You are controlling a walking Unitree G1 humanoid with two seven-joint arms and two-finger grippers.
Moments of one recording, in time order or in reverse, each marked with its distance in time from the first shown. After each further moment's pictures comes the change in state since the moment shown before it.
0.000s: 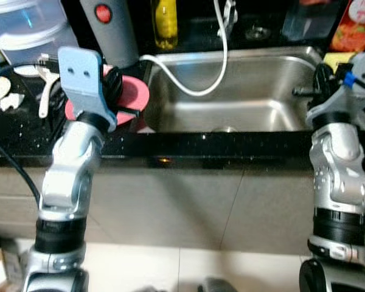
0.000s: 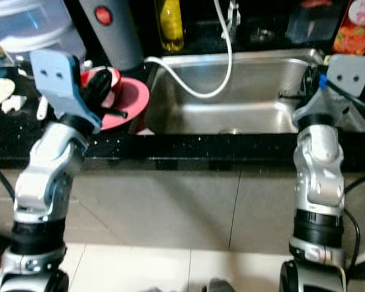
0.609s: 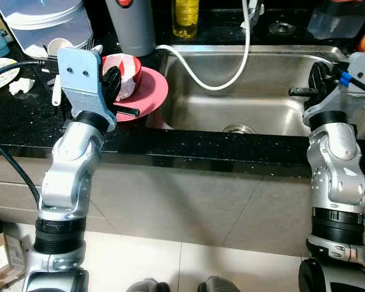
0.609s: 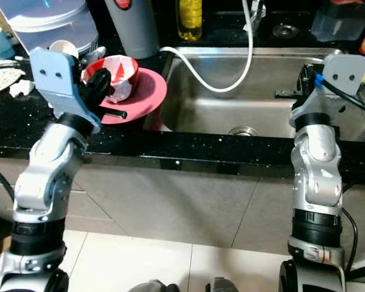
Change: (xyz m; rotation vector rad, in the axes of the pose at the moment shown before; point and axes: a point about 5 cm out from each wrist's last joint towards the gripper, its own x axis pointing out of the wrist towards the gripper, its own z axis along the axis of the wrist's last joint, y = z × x) left arm 0.000 0.002 -0.002 -0.010 0.010 0.014; right arm 0.000 0.001 0.000 0.003 0.000 0.004
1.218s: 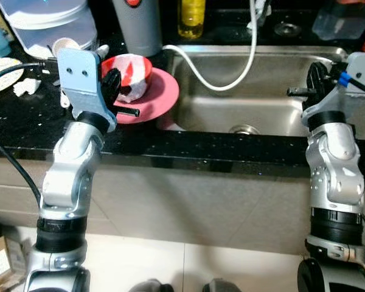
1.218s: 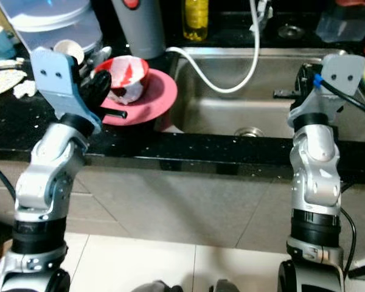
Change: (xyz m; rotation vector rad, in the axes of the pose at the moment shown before) left arm 0.001 -0.001 -0.003 -0.024 0.012 -0.002; right arm 0.000 0.002 -0.001 0.008 0.002 0.001
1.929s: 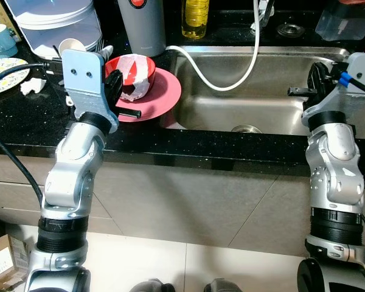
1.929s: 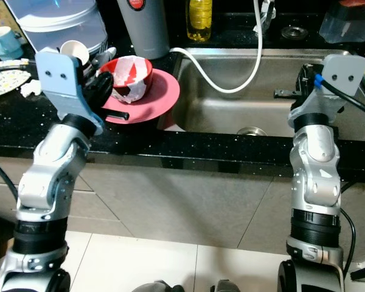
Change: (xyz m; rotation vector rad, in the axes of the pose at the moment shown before) left arm 0.001 -0.001 -0.002 0.026 0.013 0.006; right arm 0.000 0.000 0.001 0.000 -0.002 -0.001
